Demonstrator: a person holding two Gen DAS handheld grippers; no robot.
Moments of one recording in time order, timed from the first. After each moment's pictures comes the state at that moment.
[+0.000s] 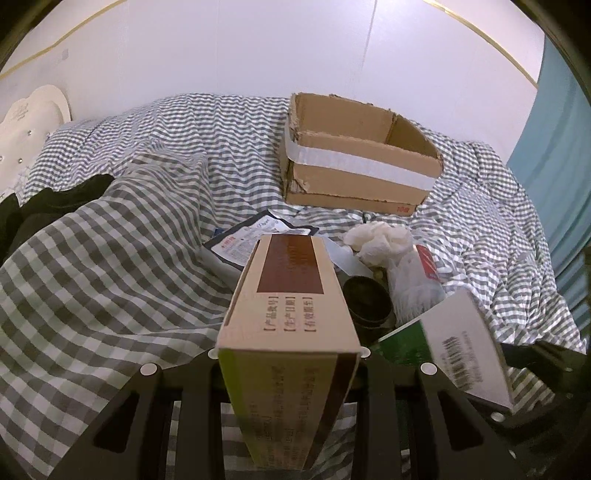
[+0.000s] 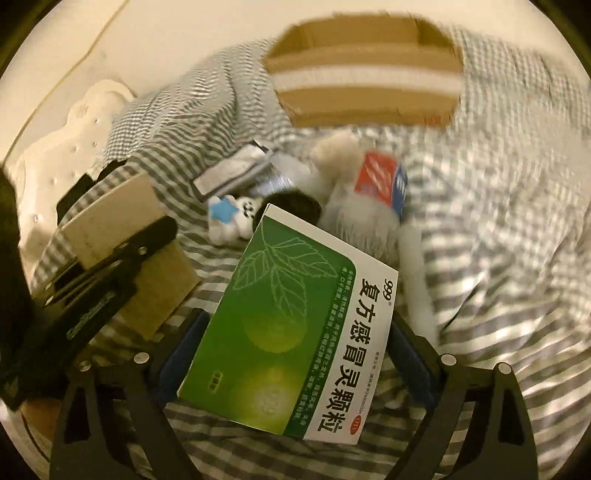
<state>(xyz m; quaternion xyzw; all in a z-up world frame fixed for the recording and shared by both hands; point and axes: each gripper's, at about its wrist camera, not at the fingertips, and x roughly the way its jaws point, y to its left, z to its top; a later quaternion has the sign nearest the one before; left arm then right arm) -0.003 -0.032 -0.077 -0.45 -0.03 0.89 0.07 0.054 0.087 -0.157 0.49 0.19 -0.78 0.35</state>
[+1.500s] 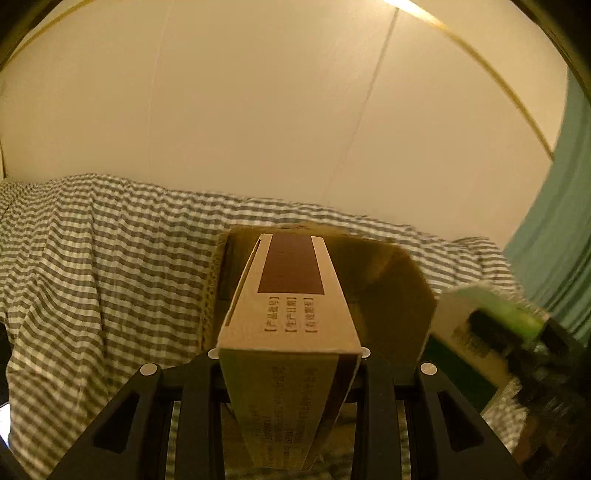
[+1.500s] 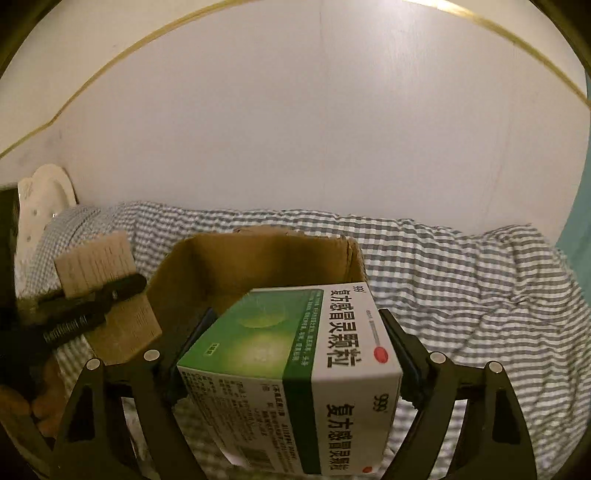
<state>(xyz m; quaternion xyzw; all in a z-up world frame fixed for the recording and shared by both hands) -0.325 0.036 -0.034 -0.37 -0.08 0.92 0.13 -0.179 -0.051 -0.002 0.21 0.21 -0.89 0.34</state>
